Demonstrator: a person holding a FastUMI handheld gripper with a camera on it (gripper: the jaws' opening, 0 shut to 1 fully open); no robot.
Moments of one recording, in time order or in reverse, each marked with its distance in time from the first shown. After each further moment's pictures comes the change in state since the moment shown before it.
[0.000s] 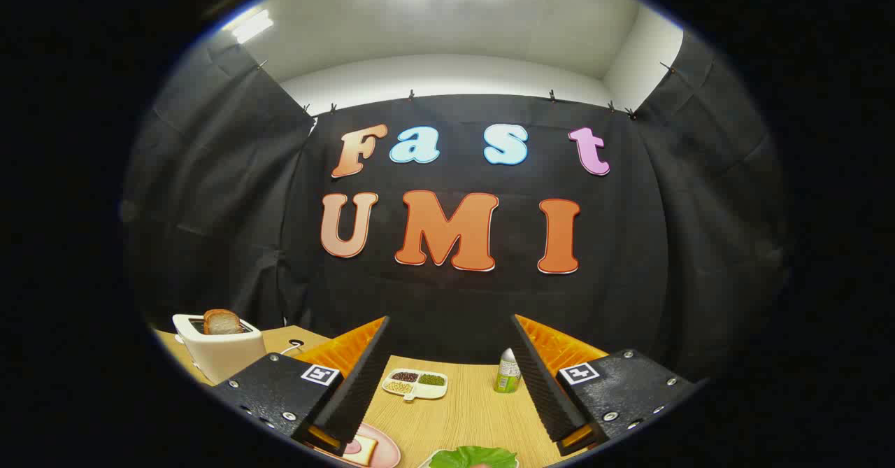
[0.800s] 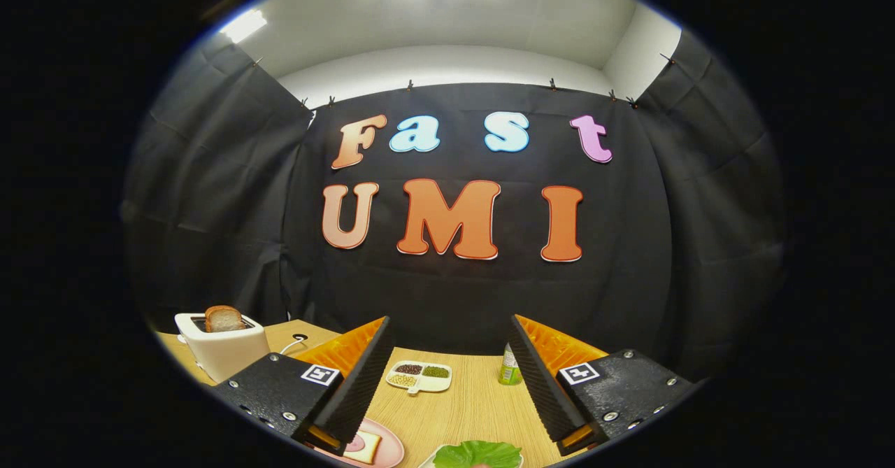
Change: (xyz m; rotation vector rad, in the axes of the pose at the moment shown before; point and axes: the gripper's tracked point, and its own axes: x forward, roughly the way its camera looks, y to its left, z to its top) arm 0.003 -0.001 -0.017 0.015 0.060 0.006
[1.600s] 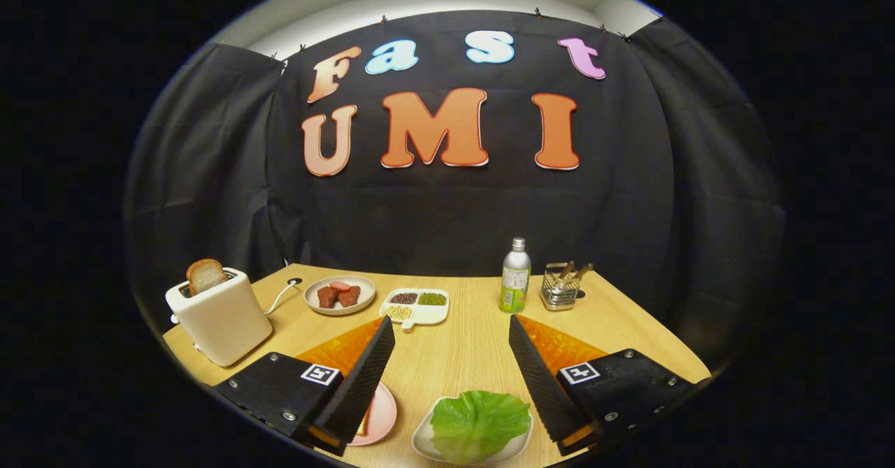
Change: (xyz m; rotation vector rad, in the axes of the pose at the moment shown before) arm -0.001 -0.017 -0.119 0.063 0.406 -0.021
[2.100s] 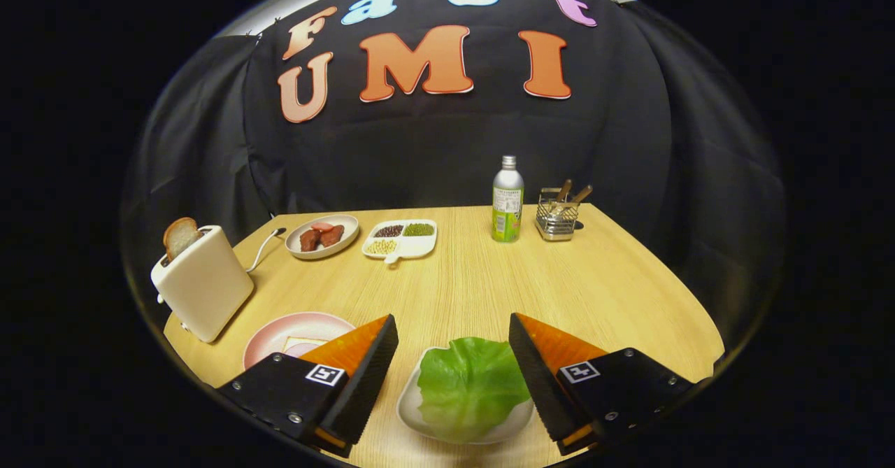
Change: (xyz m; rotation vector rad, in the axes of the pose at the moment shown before) arm 0.010 -0.008 -0.084 0.028 0.268 -0.026
